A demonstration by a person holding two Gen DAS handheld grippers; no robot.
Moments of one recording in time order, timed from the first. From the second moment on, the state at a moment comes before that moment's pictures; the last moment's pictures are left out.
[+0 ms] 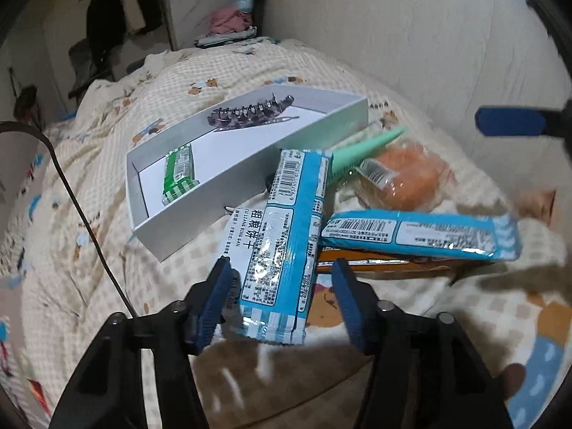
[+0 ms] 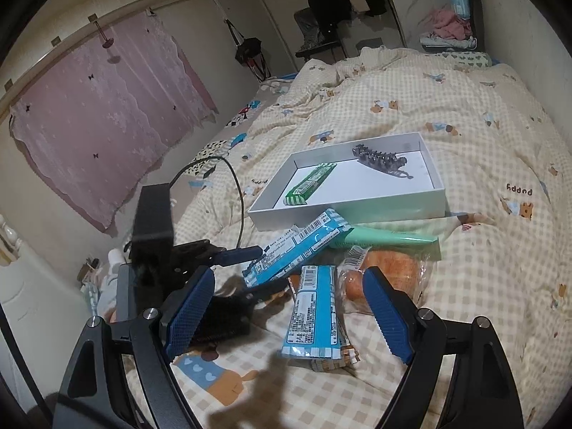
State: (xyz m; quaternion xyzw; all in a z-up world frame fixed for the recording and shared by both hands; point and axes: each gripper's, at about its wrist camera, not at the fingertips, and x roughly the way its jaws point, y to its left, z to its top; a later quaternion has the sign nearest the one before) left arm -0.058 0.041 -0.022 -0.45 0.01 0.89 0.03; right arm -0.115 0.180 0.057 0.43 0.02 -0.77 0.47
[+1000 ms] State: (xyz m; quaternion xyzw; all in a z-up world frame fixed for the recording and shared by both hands) left arm 0.003 -0.015 0.004 -0.30 -0.14 0.94 0.01; right arm -0.137 0.204 0.049 0.43 -0.08 -0.70 0.56
